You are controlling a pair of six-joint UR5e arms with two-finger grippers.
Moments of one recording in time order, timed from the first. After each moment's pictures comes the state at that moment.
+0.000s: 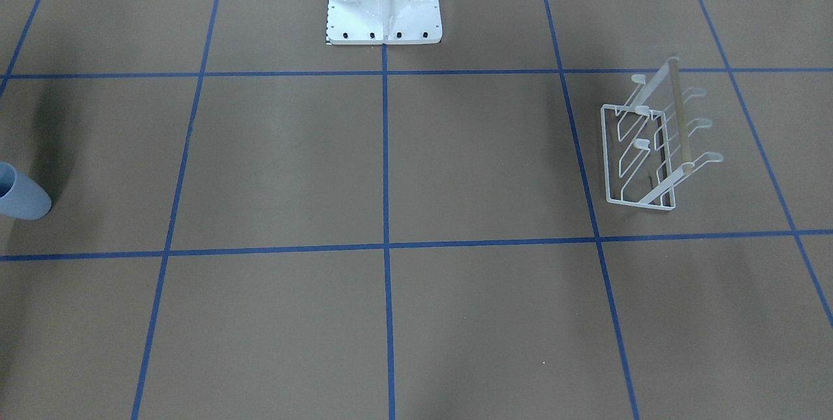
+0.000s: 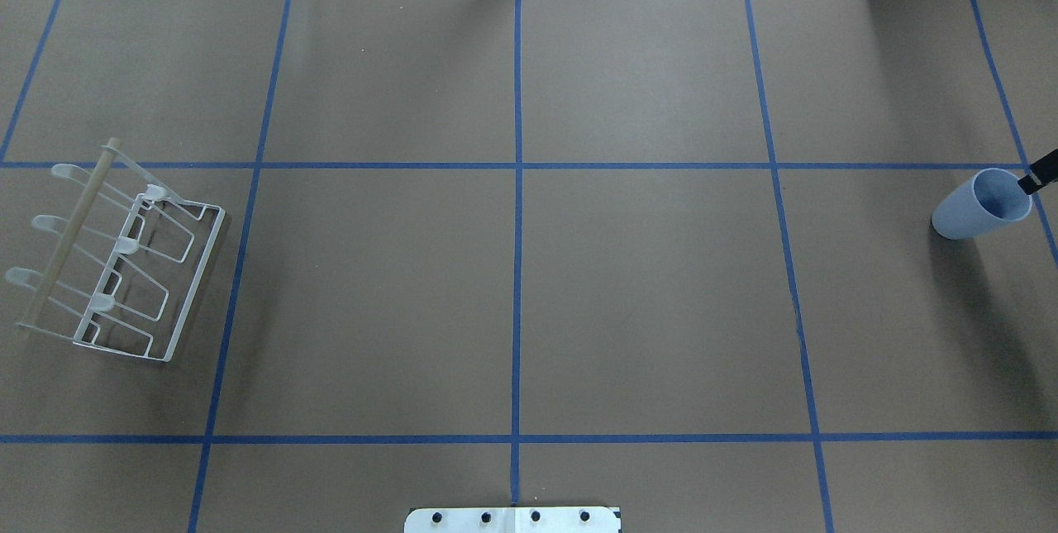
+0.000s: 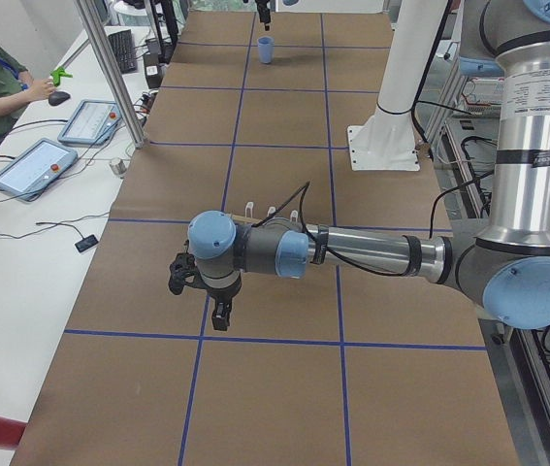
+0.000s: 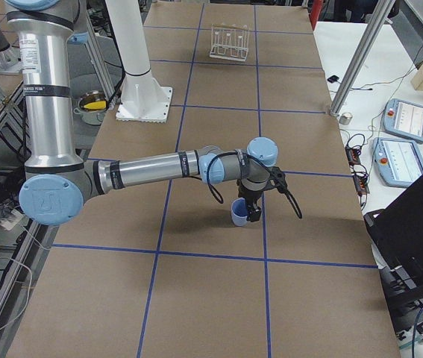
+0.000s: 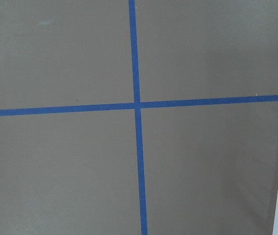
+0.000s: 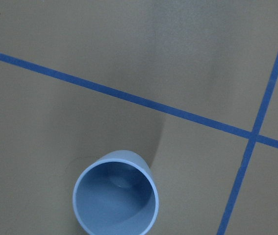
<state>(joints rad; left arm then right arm) -1.56 -1.57 -1.67 -1.55 -2.39 -0.01 1.30 -1.54 1.68 -1.55 2.34 -0.03</state>
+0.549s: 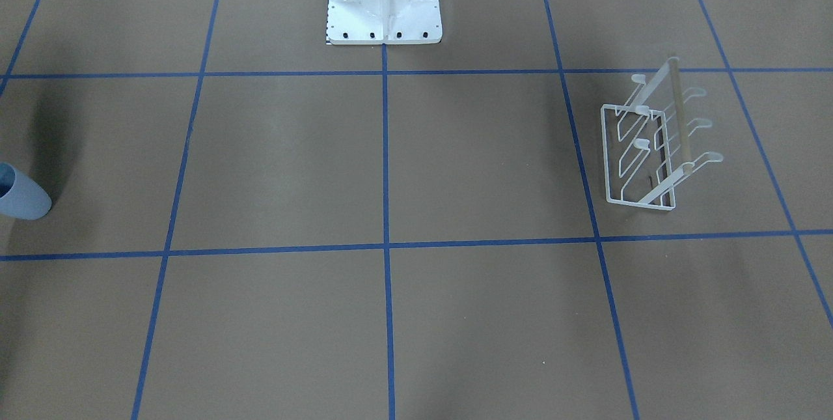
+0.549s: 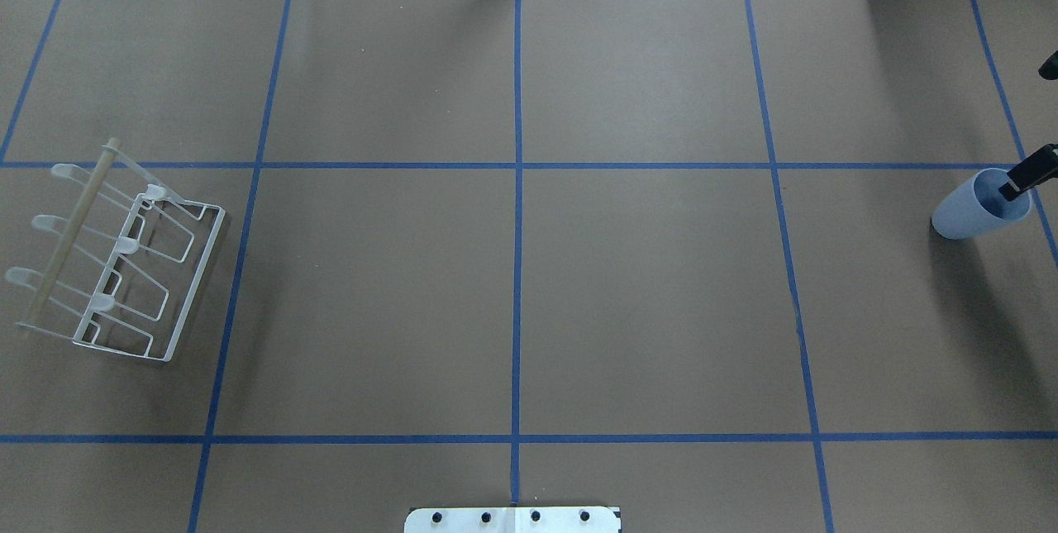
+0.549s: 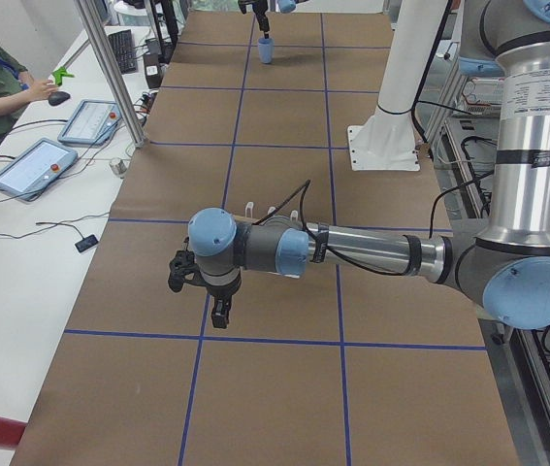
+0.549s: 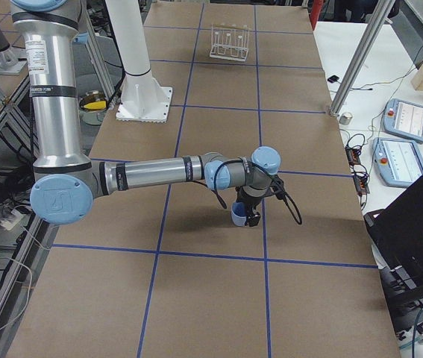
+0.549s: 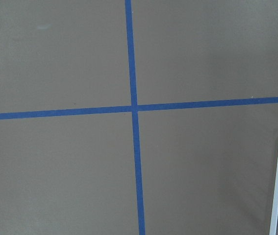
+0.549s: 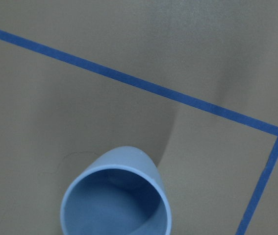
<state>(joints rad) -1.56 -1.57 -1.68 -1.55 -2.40 -0.01 1.28 -1.49 1.58 -1.54 2.33 -0.03</state>
